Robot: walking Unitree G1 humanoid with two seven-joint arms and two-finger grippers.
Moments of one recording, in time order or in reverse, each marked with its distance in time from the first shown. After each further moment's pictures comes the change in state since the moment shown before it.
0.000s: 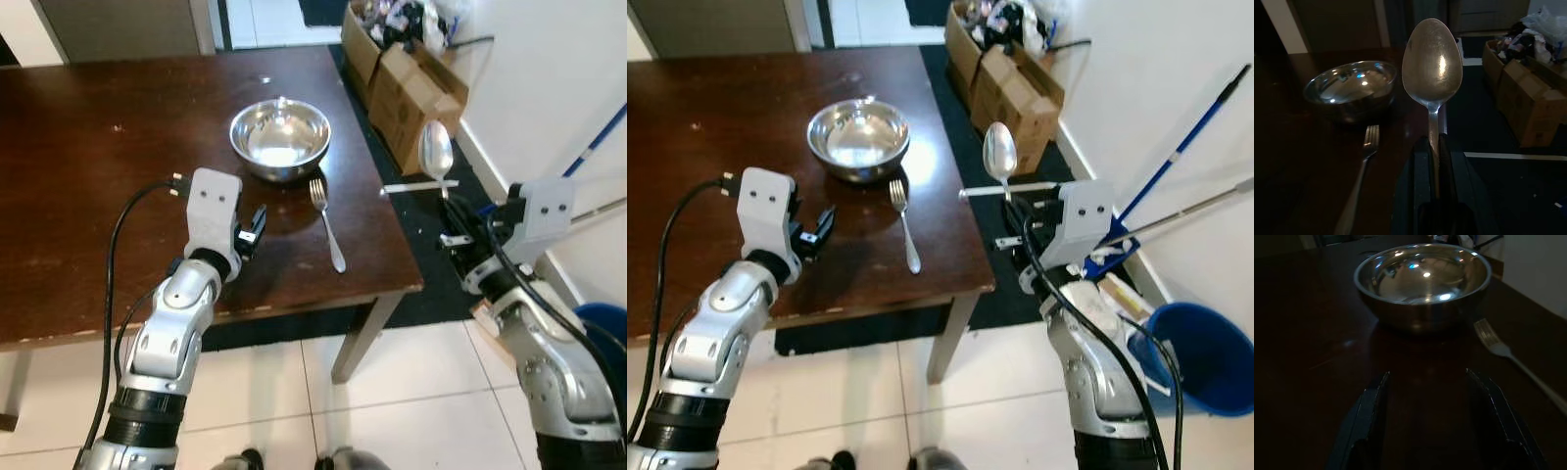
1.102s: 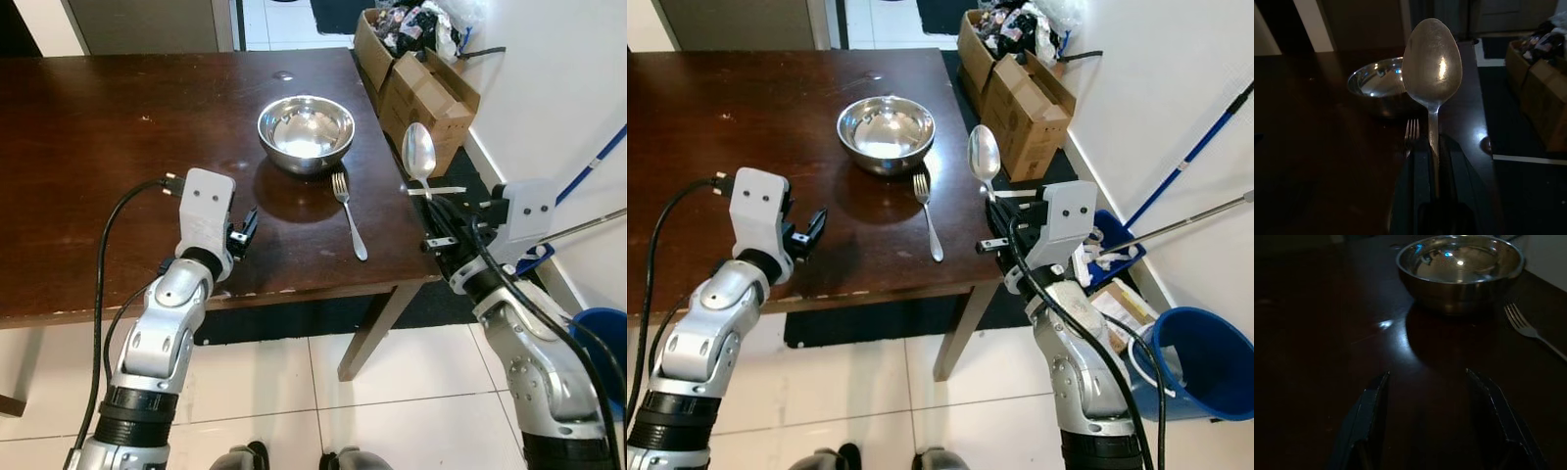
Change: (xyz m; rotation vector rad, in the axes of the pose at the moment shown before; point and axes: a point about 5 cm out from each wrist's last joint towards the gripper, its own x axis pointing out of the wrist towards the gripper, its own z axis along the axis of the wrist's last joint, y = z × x) left arm -0.001 0.010 0.000 0.011 0.014 0.032; right arm 0.004 0.012 -0.005 0.028 0.004 0.037
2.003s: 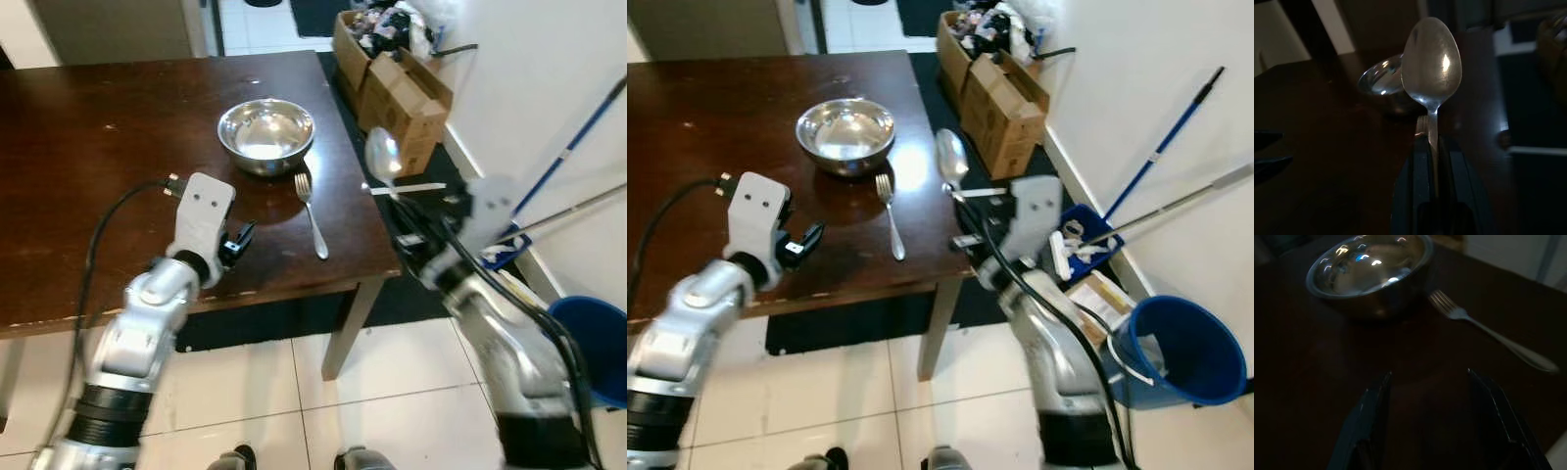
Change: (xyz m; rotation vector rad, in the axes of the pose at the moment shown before) left arm -0.010 0.014 0.010 0.191 0.068 -0.233; right arm 0.041 0.028 -0.016 0.122 0.061 0.152
